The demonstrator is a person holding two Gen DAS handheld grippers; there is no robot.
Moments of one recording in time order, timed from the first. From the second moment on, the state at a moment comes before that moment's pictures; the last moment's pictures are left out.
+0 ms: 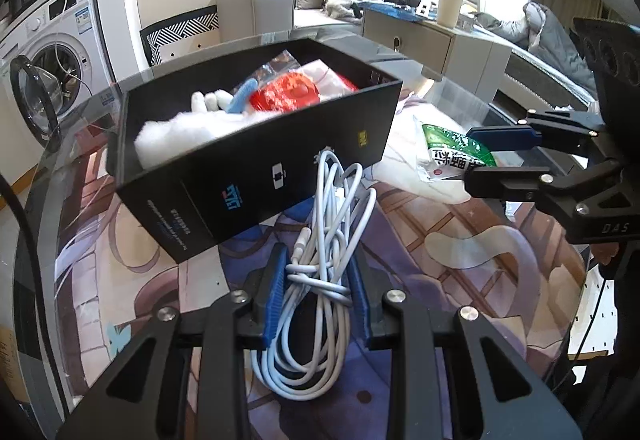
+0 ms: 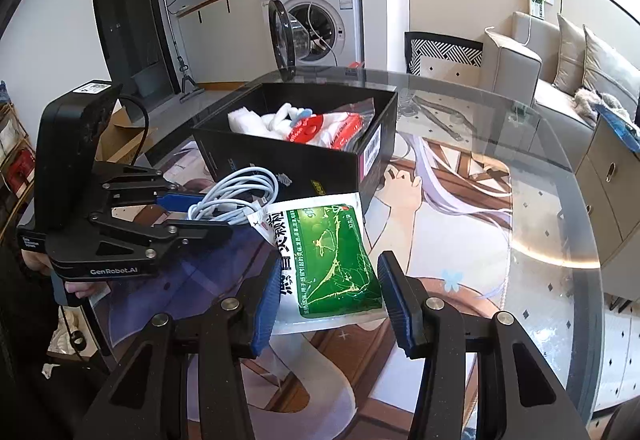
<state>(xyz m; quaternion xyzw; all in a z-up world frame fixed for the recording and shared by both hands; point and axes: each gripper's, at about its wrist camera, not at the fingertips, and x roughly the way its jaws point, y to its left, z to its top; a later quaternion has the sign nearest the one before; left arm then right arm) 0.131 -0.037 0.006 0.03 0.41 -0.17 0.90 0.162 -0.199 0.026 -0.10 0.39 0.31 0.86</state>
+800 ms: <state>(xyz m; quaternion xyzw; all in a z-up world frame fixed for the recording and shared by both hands) 0.125 0.000 0.075 -0.02 0.32 -0.12 0.94 0.163 -0.192 0.080 -0.07 0.32 0.30 0.90</state>
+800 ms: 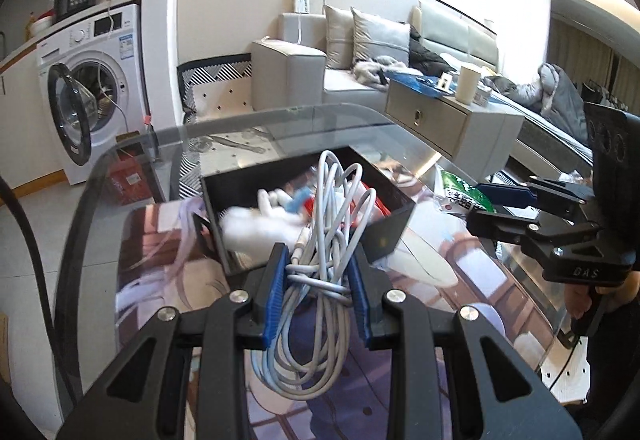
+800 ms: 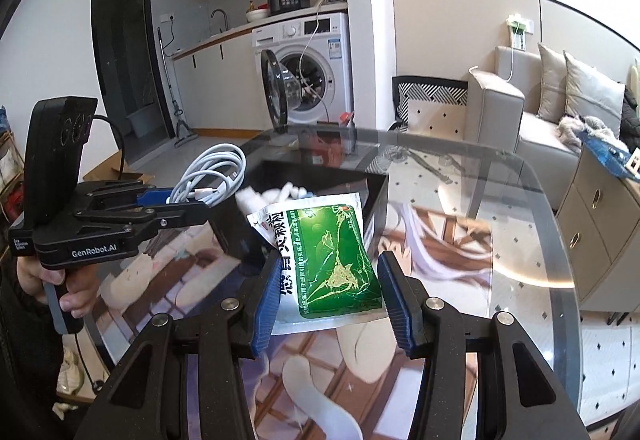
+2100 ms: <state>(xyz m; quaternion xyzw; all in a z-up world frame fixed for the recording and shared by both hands) 0.207 0.016 0.055 -0.03 0.34 -0.07 0.94 0.249 -0.118 0.062 -0.11 0.36 0.27 0.89</state>
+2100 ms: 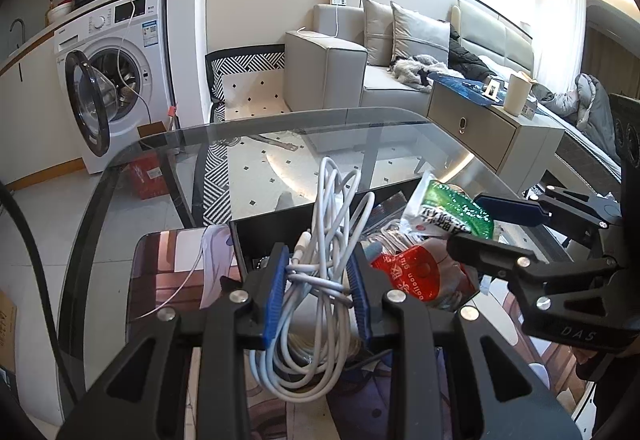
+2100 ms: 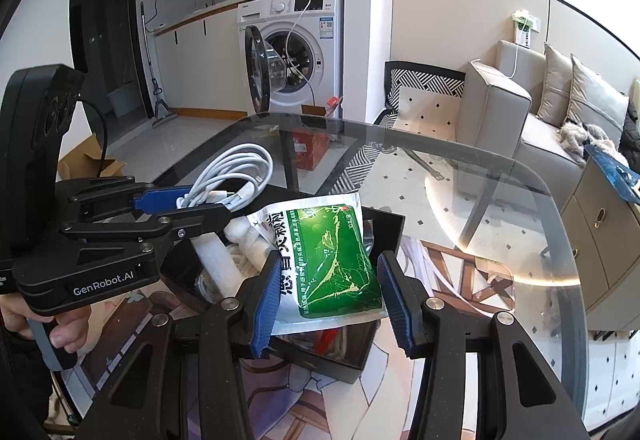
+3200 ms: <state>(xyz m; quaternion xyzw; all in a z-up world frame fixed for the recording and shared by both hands) 0.212 0.011 0.046 -0.01 0.34 -0.07 0.94 0.241 -0.107 0.055 -0.15 0.33 0.29 0.89</state>
